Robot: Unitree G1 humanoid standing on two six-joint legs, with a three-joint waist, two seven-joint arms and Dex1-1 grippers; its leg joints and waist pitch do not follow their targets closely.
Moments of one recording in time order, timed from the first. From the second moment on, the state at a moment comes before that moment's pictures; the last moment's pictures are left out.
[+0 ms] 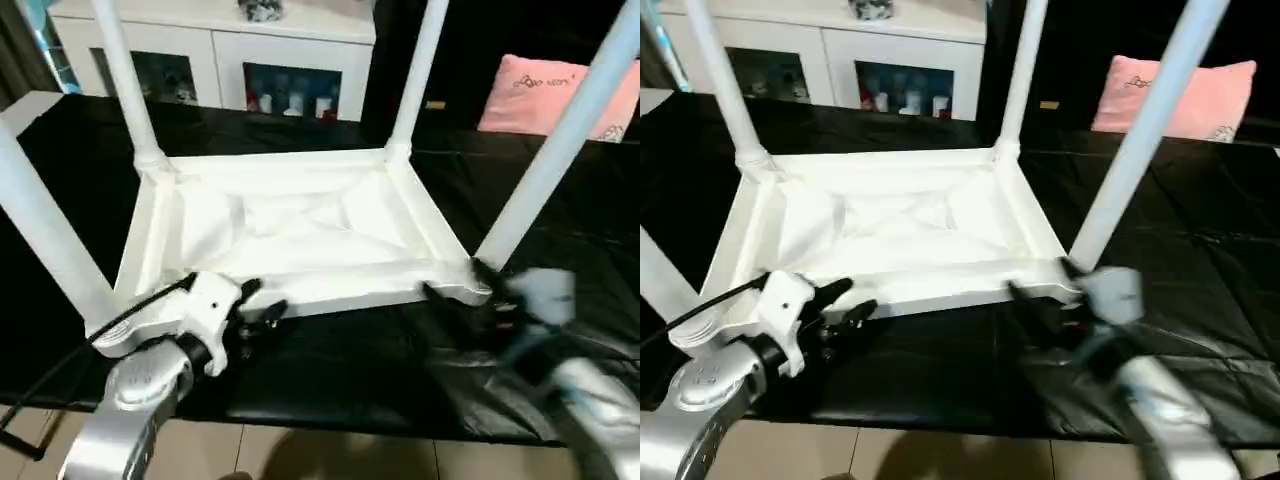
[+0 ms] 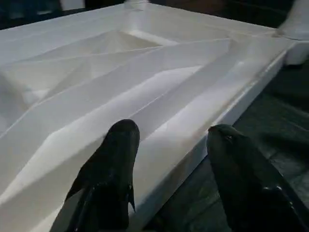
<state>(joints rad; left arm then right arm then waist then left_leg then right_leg) 0.03 0.35 -0.10 -0.24 -0.16 0.36 -0.53 0.16 -0.37 -0.12 -0.34 0.35 0.27 0.46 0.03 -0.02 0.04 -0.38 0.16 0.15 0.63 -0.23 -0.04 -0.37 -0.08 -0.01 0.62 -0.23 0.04</state>
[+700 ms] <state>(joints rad) 0.05 0.39 -0.14 -0.22 -0.18 0.35 -0.61 -0.08 -0.42 -0.27 -0.06 0.33 0.23 0.40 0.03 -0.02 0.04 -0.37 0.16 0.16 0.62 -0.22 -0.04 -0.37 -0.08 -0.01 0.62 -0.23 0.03</state>
